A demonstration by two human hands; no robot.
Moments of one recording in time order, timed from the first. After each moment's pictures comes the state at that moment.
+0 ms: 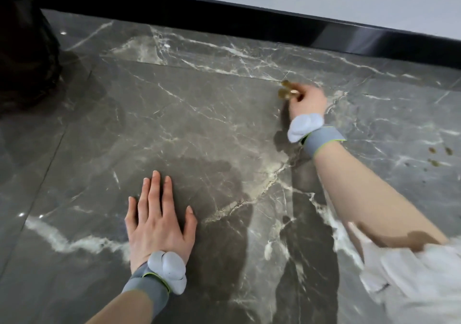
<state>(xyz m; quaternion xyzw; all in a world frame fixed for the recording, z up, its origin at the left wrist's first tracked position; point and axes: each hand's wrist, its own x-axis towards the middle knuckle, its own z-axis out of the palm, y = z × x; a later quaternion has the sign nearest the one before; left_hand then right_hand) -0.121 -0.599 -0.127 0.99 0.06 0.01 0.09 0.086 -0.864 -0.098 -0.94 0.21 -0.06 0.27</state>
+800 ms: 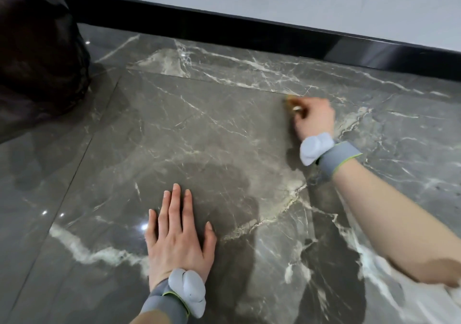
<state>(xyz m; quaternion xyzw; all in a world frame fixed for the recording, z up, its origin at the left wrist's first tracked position) -0.119 -0.598 -0.127 0.99 0.06 -0.01 0.10 0.092 -0.847 -0.109 -0.97 0.08 -0.09 0.22</state>
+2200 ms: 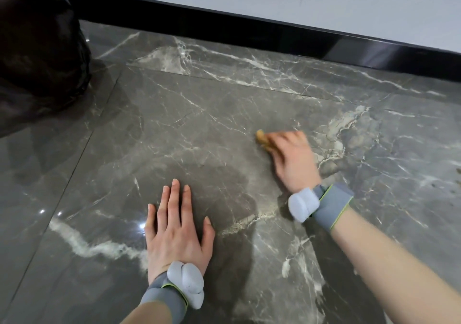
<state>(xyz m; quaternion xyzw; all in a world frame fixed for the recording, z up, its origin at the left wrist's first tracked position) -0.120 -0.599 -0.124 0.99 0.05 0.00 0.10 0.011 -0.814 -0.119 -0.96 -0.15 -0.17 0.19</state>
